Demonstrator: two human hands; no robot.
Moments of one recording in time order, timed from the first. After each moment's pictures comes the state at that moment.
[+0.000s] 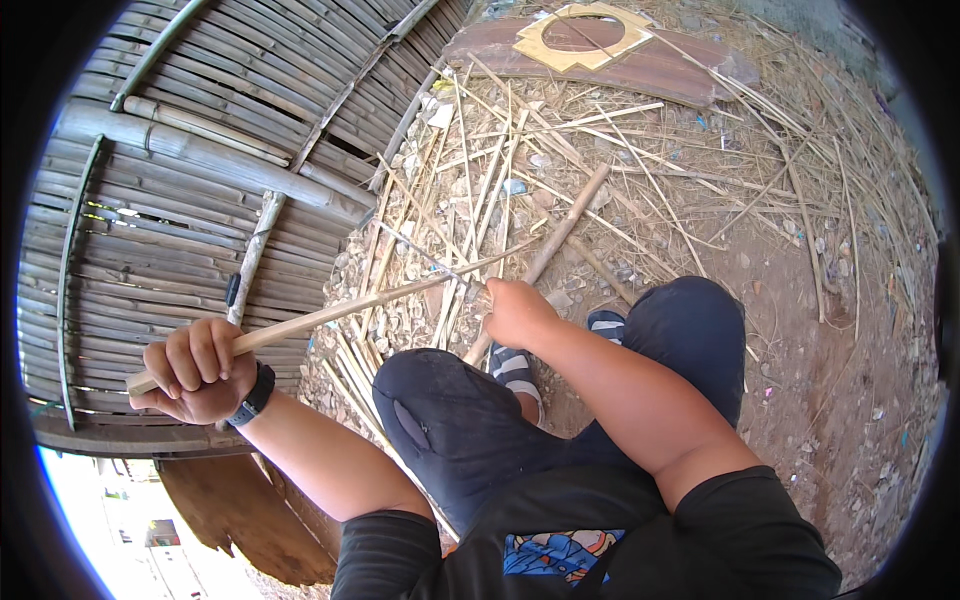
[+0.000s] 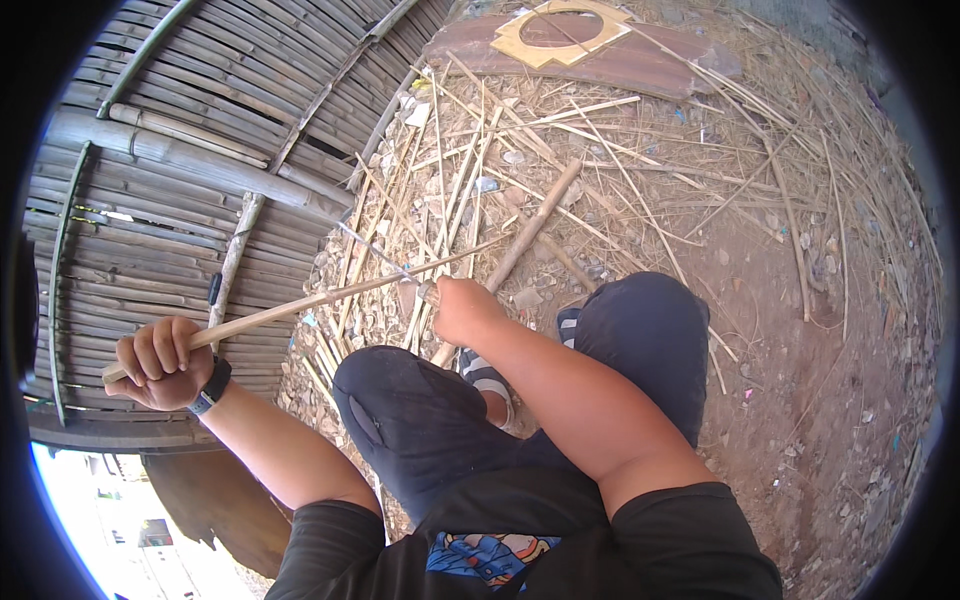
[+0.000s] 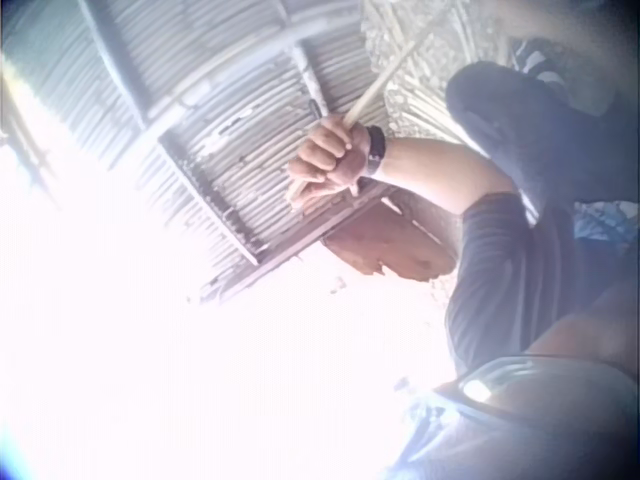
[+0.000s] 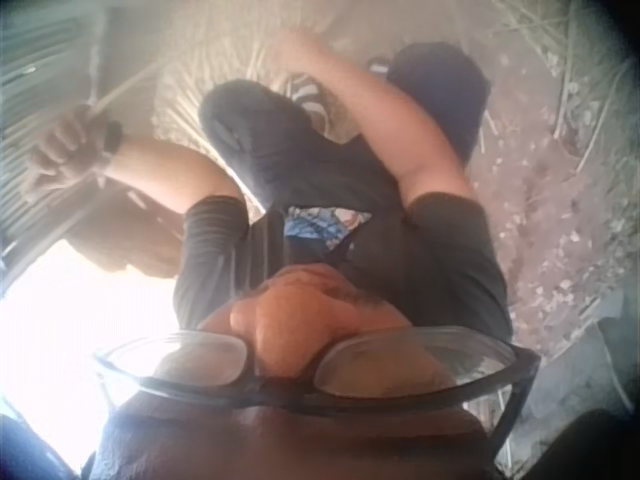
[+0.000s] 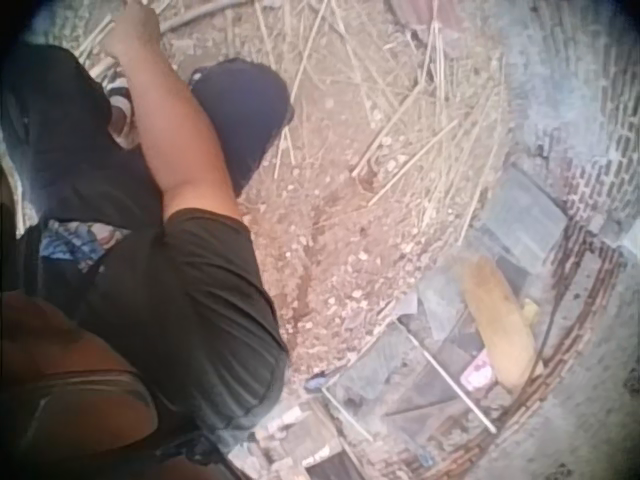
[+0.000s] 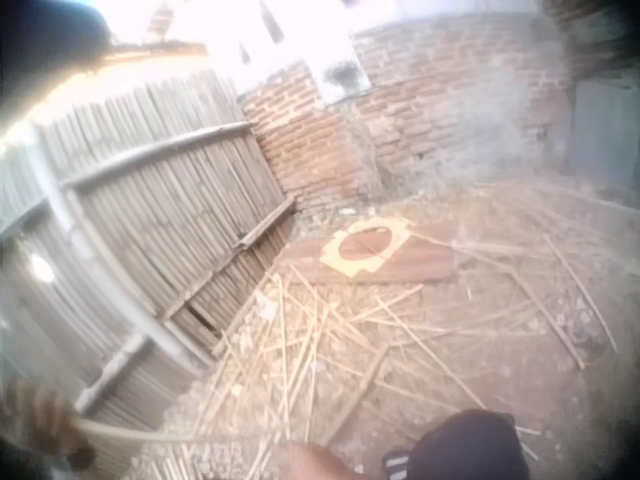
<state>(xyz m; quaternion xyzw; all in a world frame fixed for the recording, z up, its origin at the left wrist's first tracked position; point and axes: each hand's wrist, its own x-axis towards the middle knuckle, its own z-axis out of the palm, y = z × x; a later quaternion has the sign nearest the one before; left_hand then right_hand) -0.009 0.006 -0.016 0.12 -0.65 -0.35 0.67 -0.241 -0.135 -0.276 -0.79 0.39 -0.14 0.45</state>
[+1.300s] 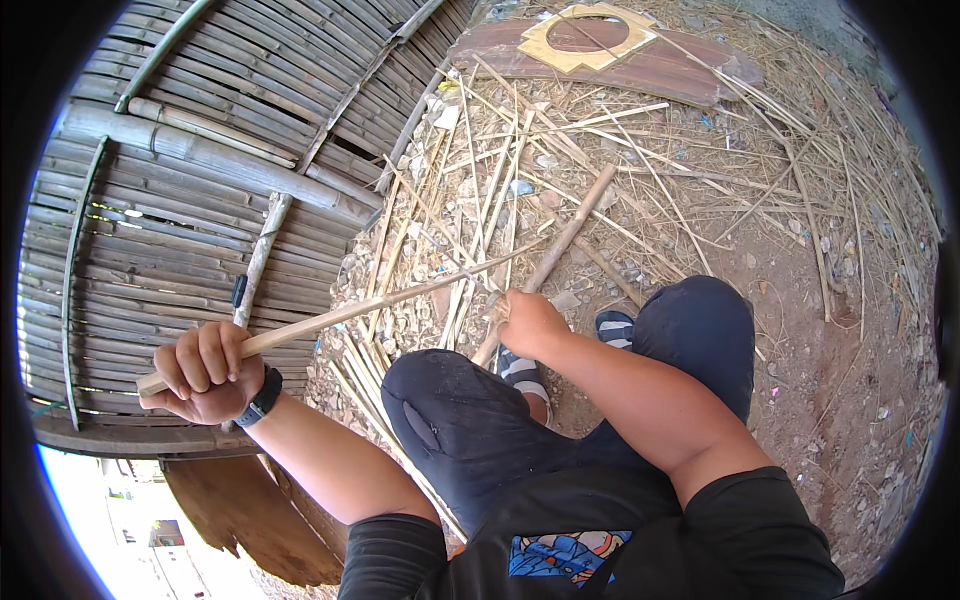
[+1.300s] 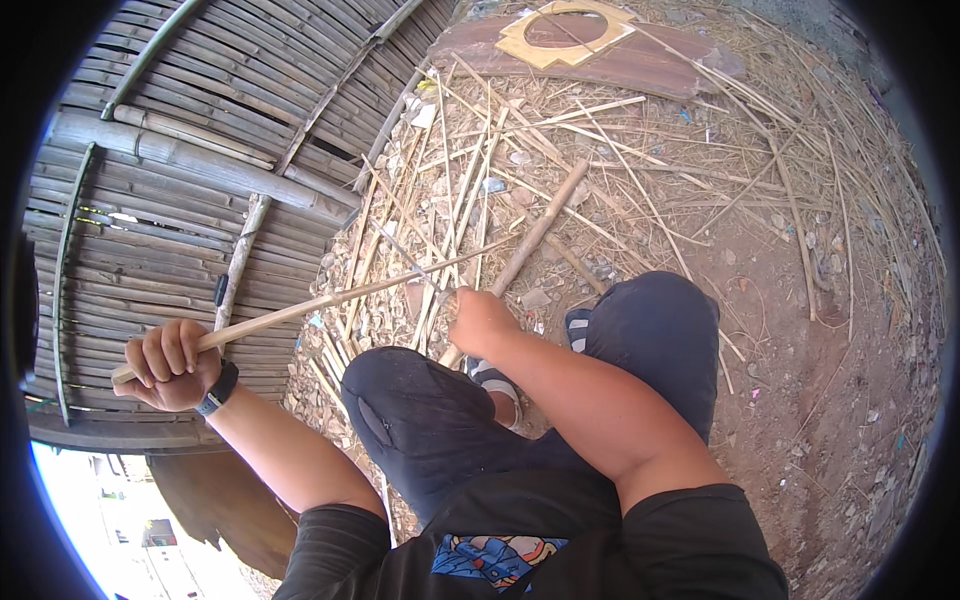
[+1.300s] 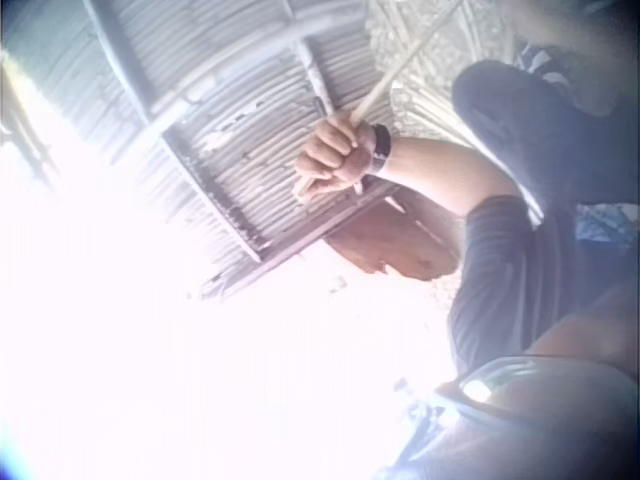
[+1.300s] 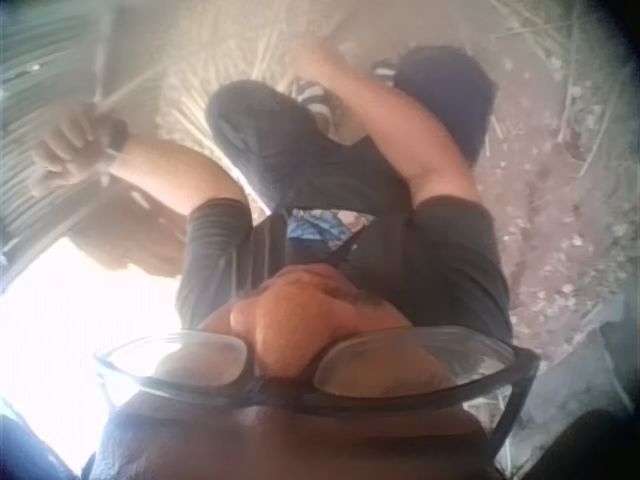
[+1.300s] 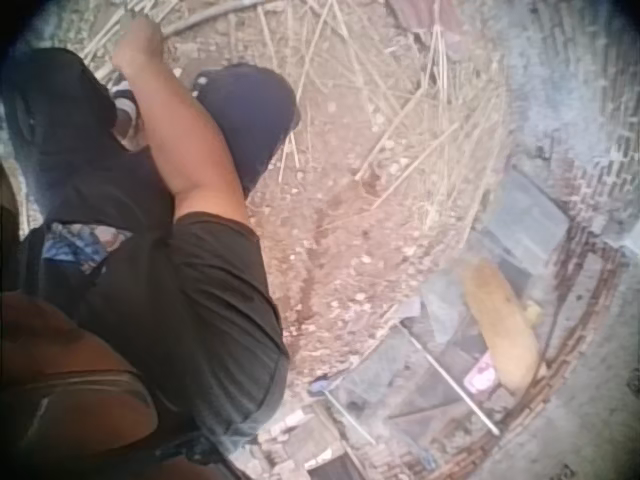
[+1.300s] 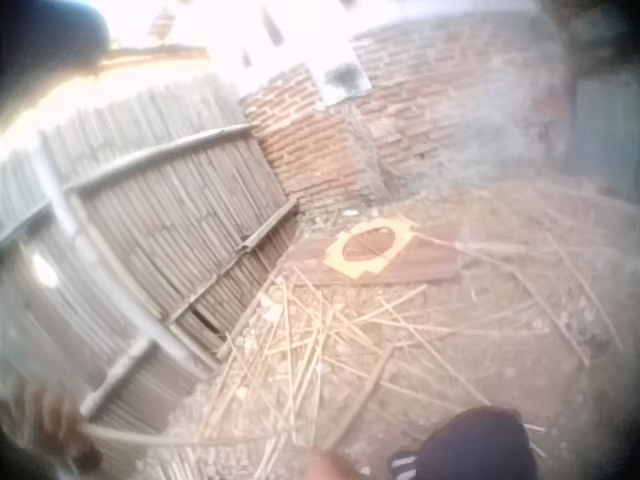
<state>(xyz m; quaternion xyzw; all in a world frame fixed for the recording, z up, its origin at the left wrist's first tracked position) 0.003 0.014 -0.018 0.12 -0.64 -0.35 0.67 -0.240 -0.119 -0.284 -0.75 0.41 -0.13 0.50</state>
